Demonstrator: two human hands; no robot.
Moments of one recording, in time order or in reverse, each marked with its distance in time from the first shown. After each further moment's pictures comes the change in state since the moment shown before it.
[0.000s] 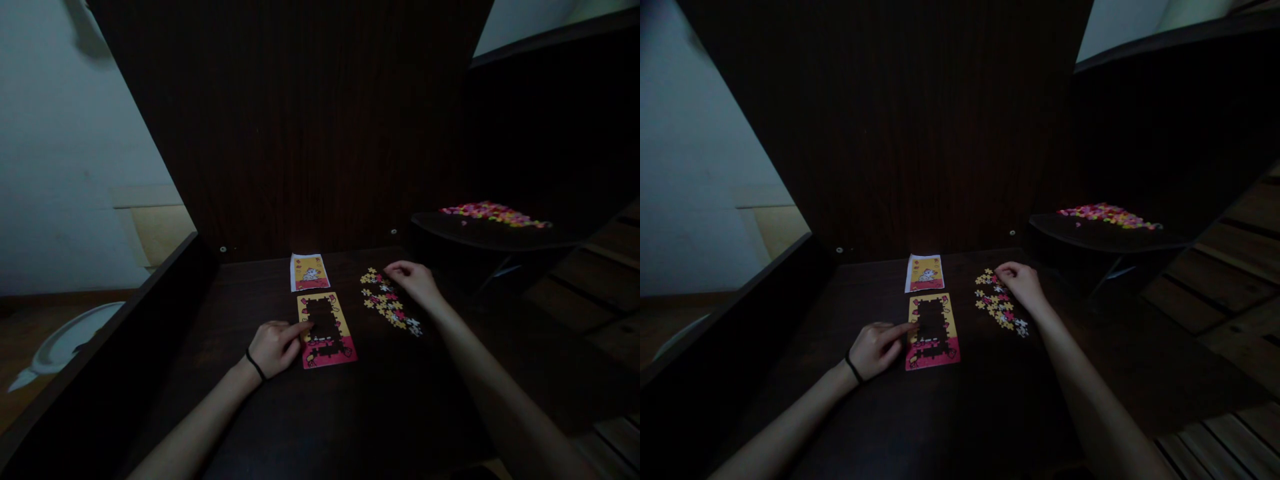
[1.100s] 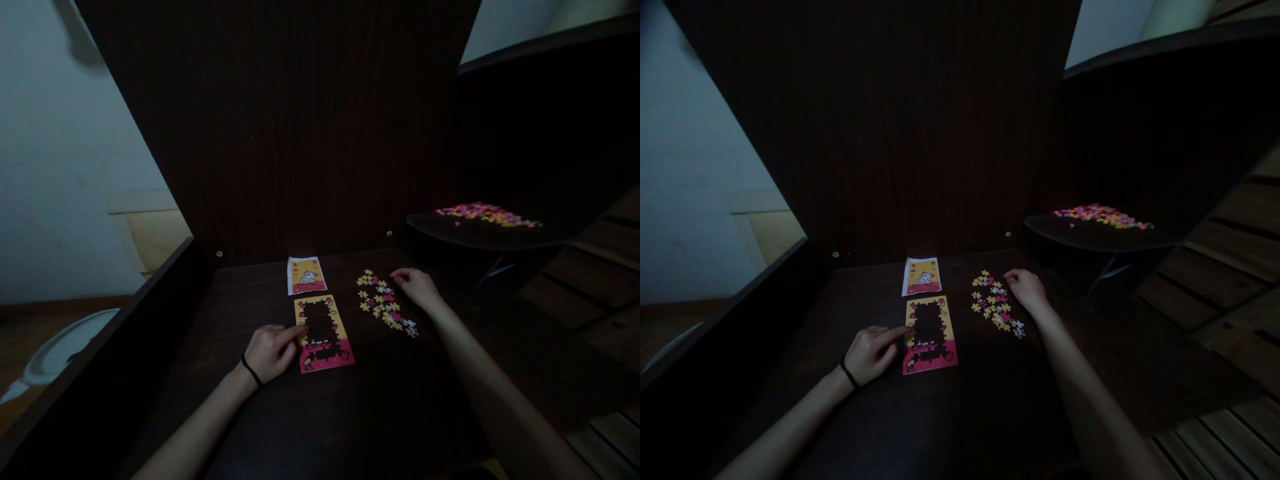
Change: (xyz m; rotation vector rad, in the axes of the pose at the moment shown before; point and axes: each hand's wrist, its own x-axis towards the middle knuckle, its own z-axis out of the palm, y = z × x) left_hand -0.001 -0.001 -0.001 0.020 0.017 -0.006; right_hand 0.007 0.027 -0.005 -0.348 -0.044 0.093
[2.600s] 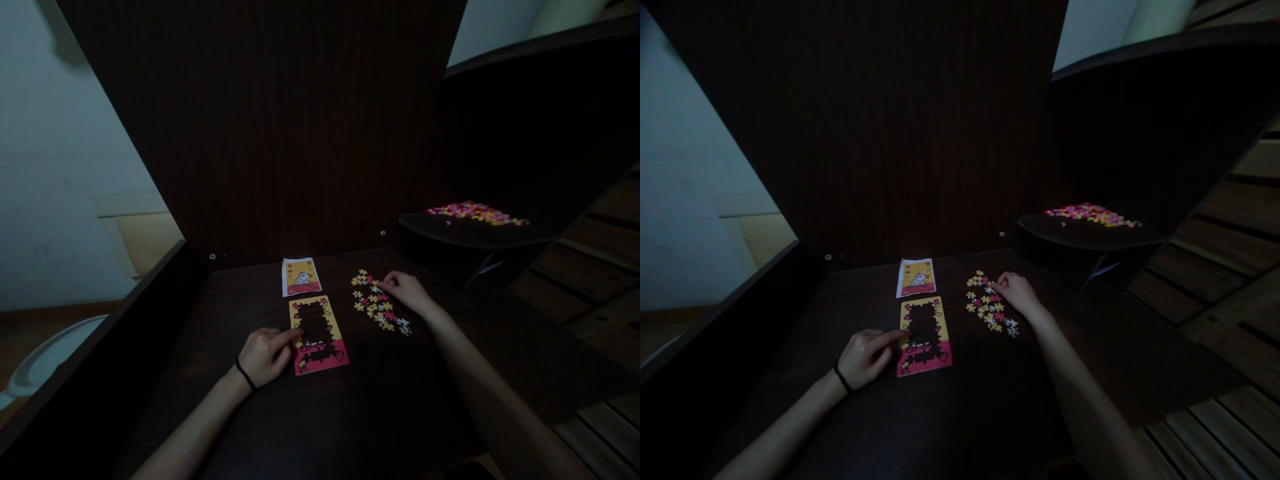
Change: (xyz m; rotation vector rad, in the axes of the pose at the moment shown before) left_hand -0.001 -0.001 0.000 -0.027 -0.043 0.003; right_hand -0.009 -0.003 0.001 0.026 -0.074 -0.075
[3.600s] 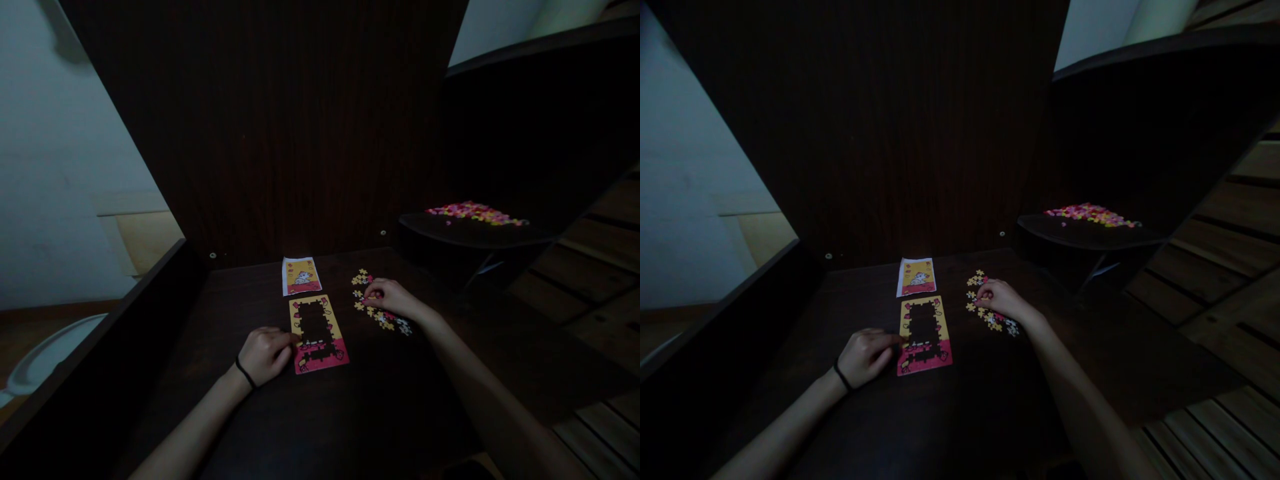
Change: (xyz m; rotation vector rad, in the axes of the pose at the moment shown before) left_hand 0.003 0.001 -0.003 0.004 -0.021 0.052; right_hand -0.005 -0.014 0.015 0.076 -0.265 -0.373
